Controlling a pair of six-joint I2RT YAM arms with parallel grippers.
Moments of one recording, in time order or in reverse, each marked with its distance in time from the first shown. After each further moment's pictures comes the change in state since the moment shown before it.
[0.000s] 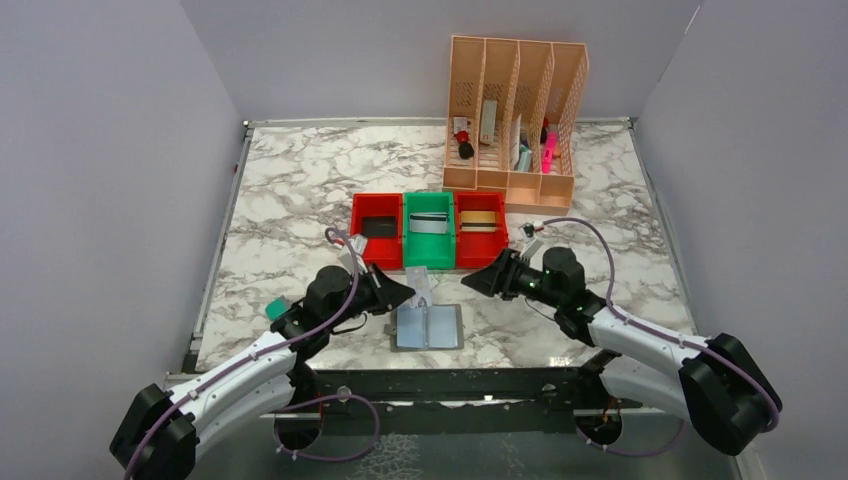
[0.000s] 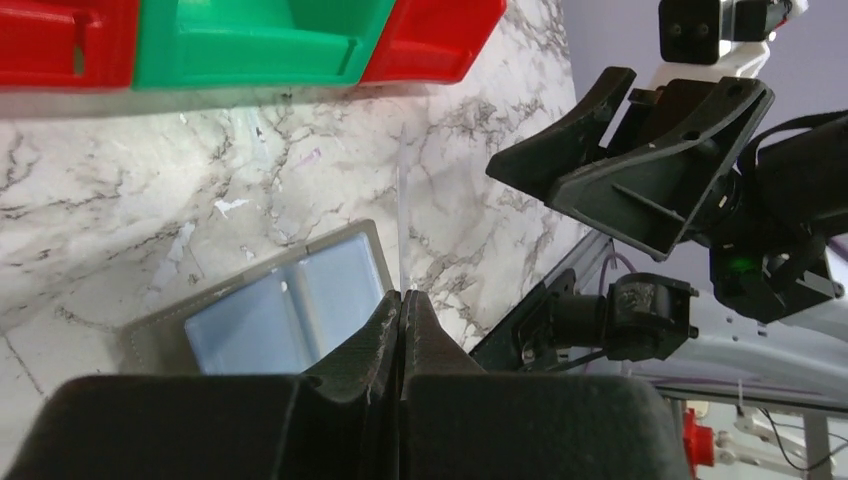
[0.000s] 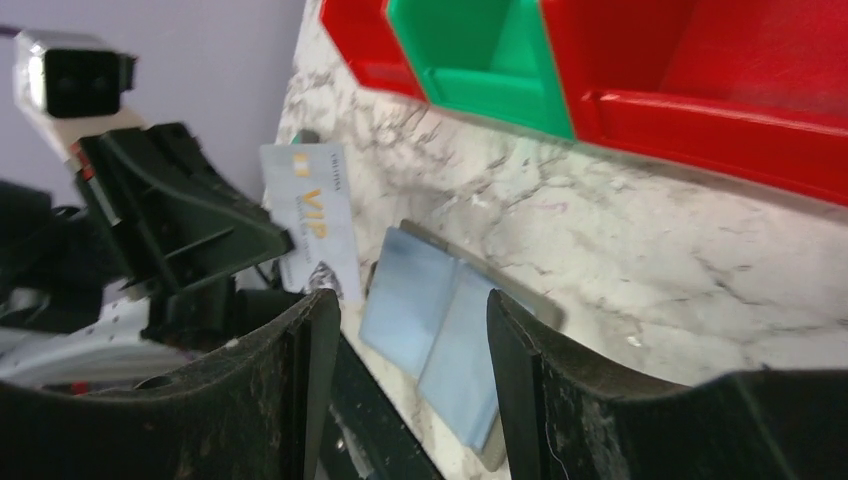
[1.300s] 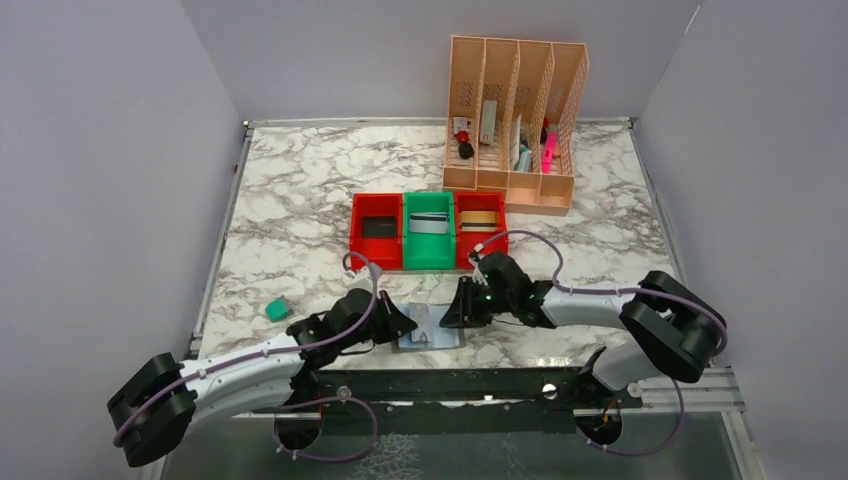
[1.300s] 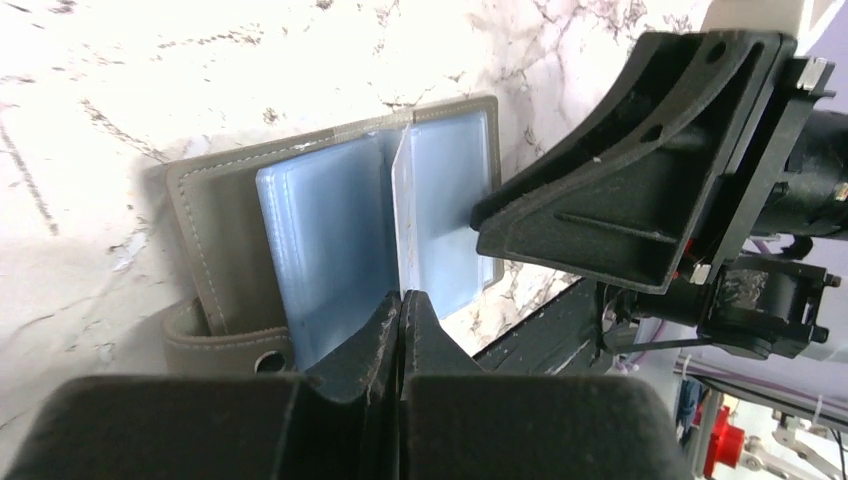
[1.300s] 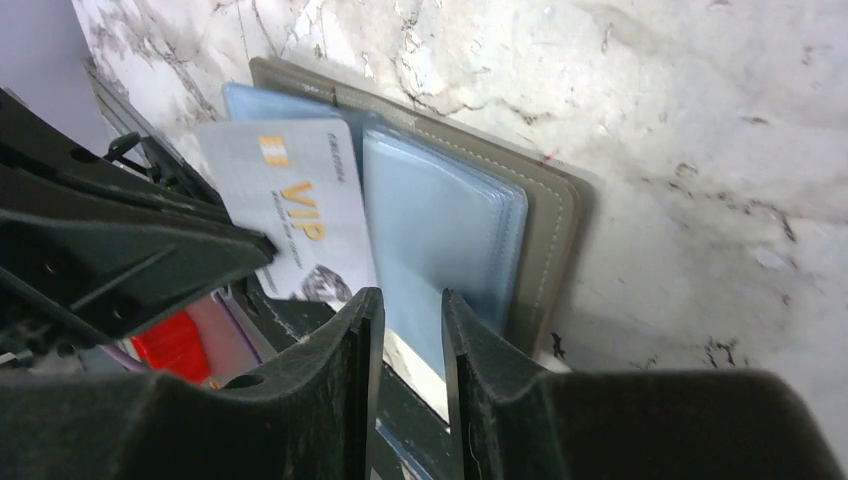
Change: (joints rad) left arm -0.199 0.113 -0.113 -0.026 -0.175 -0.169; right arm 0.246 0.452 0.231 -0.252 -0.035 0.090
